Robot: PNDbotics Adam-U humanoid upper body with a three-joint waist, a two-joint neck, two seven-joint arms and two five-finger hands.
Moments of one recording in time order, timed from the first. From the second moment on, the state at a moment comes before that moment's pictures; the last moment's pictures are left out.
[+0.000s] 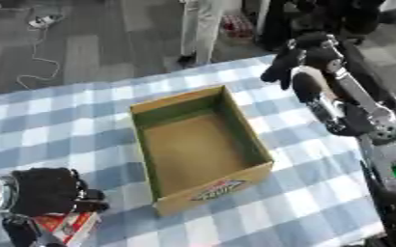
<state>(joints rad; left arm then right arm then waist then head) -0.40 0.80 -0.54 -1.57 -1.37 -0.87 -0.16 -0.35 -0.28 0.04 -1.99 0.38 -0.52 0.38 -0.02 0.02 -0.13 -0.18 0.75</state>
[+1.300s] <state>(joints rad) -0.34 0.81 -0.50 -1.51 -1.27 -0.91 0.13 -0.35 -0.28 0.04 -1.99 0.38 -0.52 0.38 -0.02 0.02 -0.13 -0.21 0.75</state>
